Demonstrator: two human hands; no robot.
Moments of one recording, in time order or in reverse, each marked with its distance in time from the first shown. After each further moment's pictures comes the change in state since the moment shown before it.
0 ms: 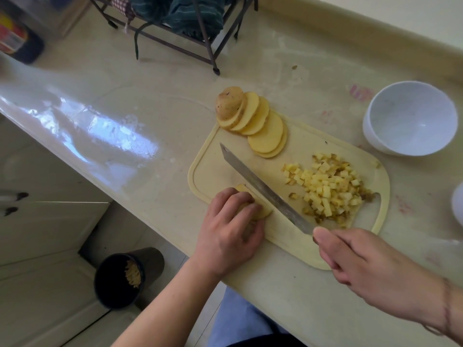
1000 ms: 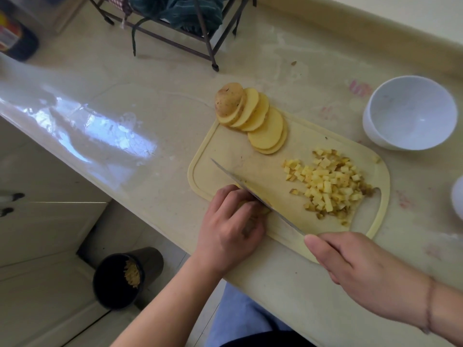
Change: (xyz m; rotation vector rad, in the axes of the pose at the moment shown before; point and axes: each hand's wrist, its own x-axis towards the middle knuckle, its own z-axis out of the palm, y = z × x) left_hand 0.003 0.001 -0.001 -0.068 0.011 -0.005; right_hand 0.000 0.005 0.013 -0.151 0.021 -0.053
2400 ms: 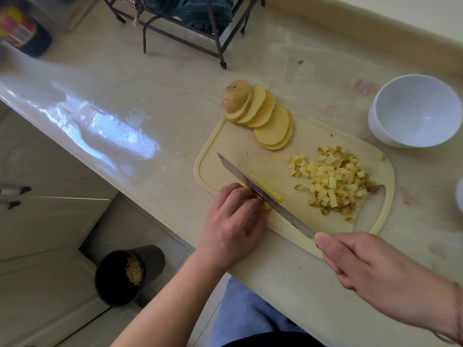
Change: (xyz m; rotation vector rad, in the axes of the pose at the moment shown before) left_hand -0.010 -0.003 -0.002 0.011 0.006 -0.020; right_hand -0.013 -0.010 -0.003 0.089 -0.041 0.070
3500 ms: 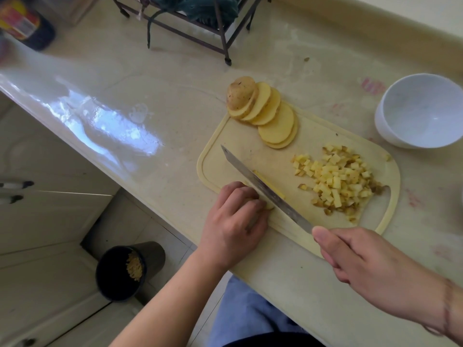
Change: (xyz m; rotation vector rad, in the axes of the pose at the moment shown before) left_hand -0.002 -0.001 -0.001 -0.008 0.030 0.021; right_hand 0.010 0.005 0.005 -0.024 0.039 -0.041
